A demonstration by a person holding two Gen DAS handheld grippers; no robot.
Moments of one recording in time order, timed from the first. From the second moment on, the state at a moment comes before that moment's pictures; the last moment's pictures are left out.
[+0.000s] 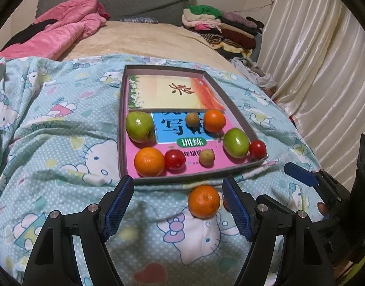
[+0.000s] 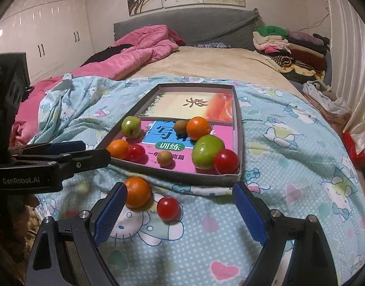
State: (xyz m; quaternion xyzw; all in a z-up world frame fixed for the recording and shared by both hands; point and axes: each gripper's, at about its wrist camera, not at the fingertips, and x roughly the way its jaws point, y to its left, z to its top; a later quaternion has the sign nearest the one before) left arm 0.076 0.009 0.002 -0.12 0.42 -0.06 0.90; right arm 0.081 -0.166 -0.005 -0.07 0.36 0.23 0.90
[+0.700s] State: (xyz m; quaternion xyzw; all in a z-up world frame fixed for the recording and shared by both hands) left arm 0.078 -0.008 -0.024 -0.12 0.46 -0.09 0.87; right arm 0.098 -0.160 -0.049 -0.07 0.45 0.24 0.86
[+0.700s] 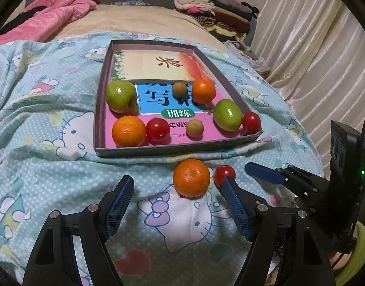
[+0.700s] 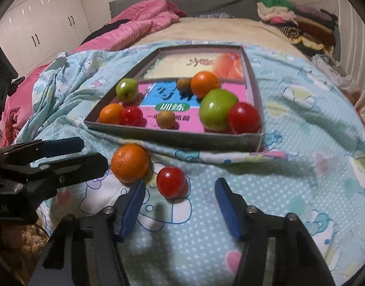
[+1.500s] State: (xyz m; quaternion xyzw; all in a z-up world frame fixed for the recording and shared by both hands) left arm 0.104 -0.028 -0.053 -0.12 0.50 -0.14 0.85; right arm 0.108 -0.150 -0.063 -0.09 0.45 0.26 0.85
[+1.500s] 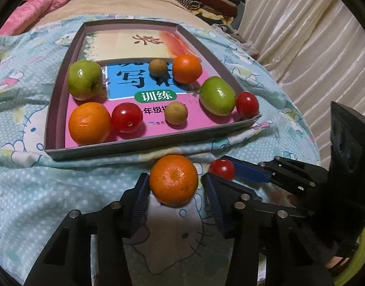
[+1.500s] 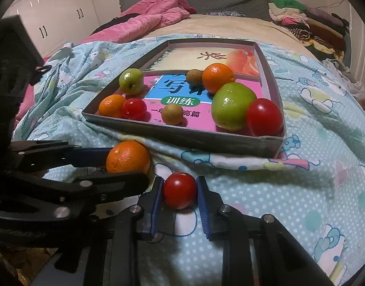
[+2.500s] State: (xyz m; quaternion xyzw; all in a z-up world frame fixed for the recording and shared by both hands) left arm 0.077 0.012 -0.012 -0.12 0.45 -0.11 0.88; right arm 0.097 -0.163 -0.030 -0.03 0.40 0.30 0.87
